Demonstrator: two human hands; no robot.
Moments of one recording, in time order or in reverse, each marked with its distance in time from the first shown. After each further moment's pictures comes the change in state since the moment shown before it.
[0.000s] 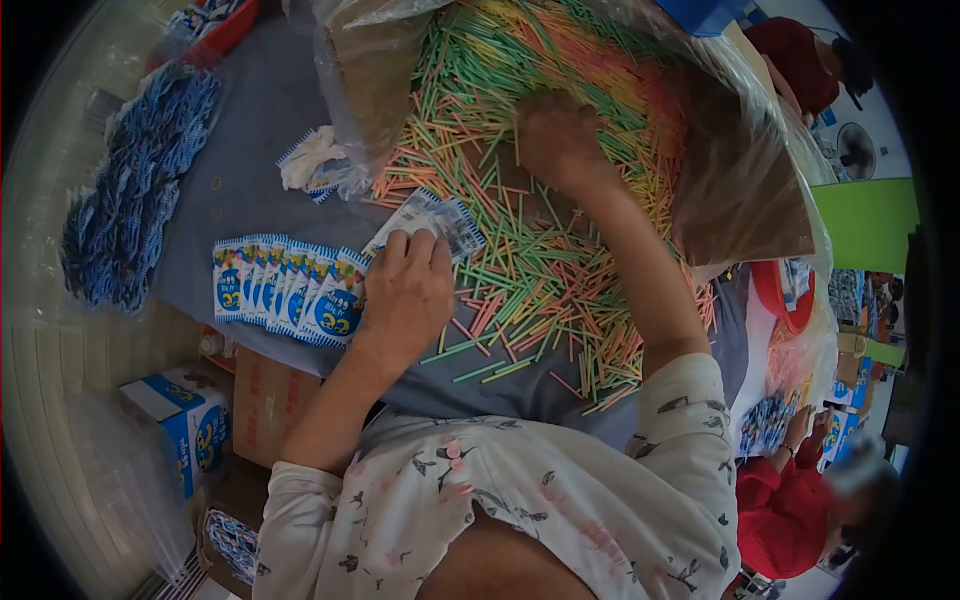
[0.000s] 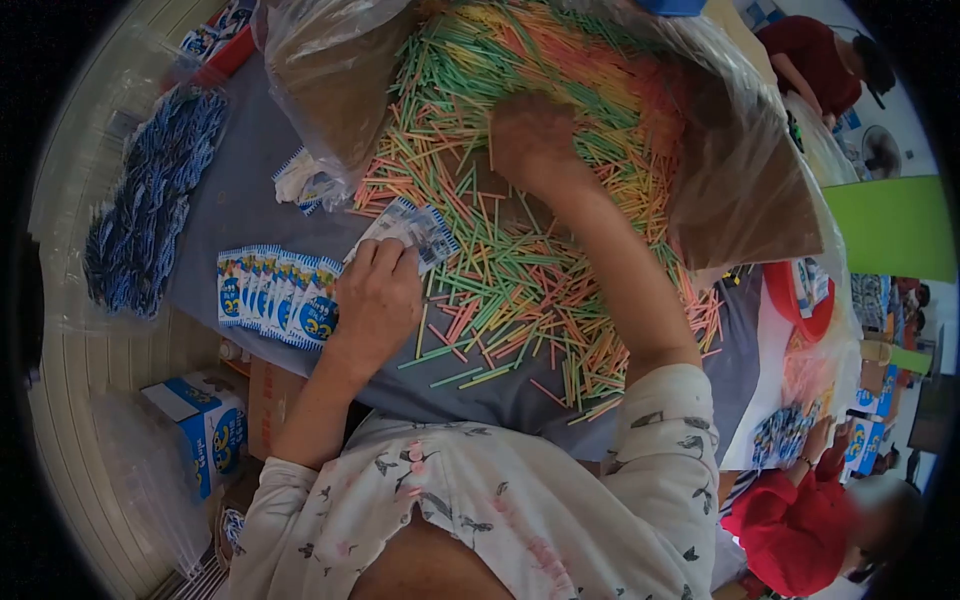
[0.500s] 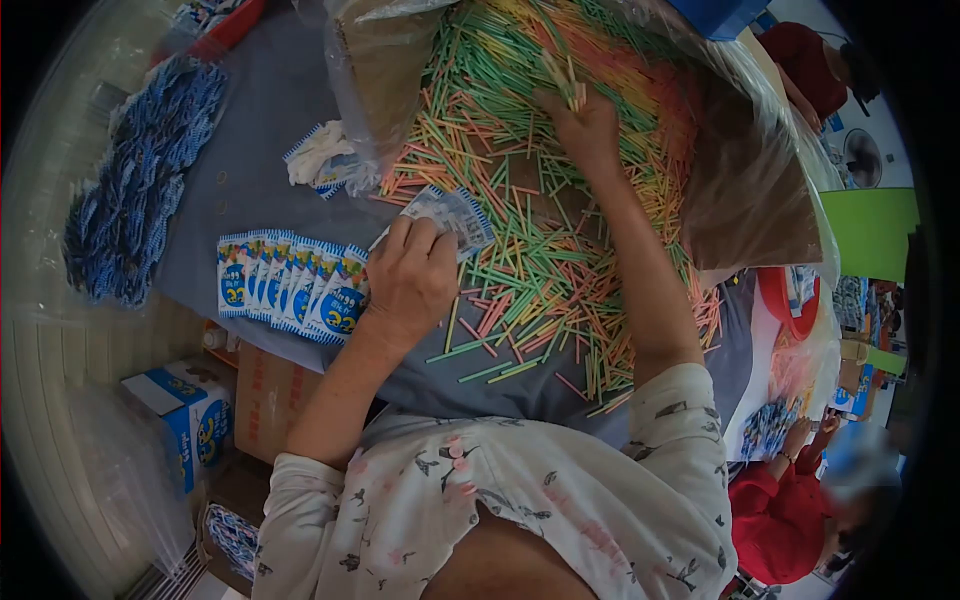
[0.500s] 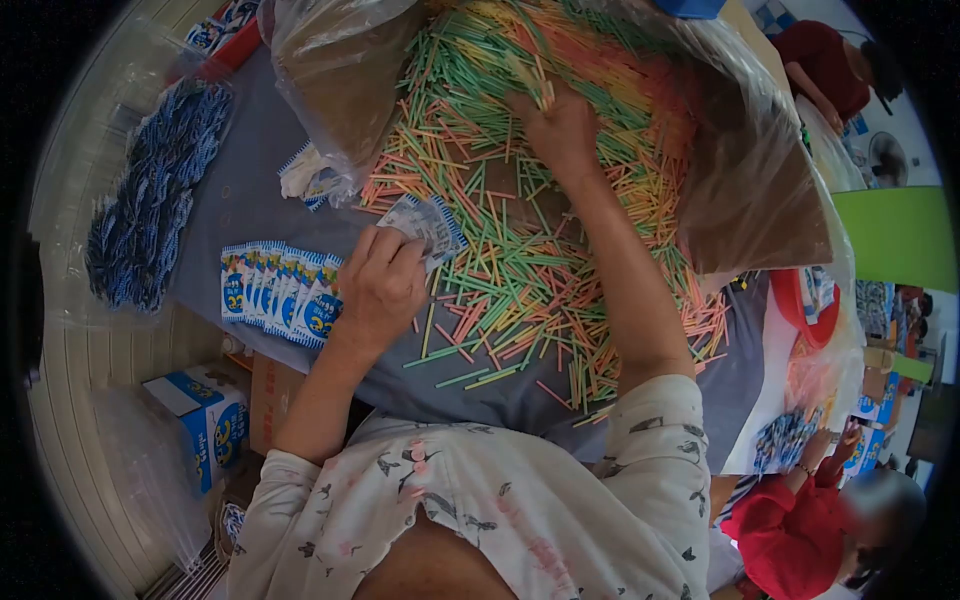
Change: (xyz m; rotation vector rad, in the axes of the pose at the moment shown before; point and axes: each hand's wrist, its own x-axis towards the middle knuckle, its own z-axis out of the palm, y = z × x) left_hand 0.005 -0.009 0.008 -0.055 0.168 0.006; right_hand 0.011 0.025 0.051 0.910 0.535 0.267
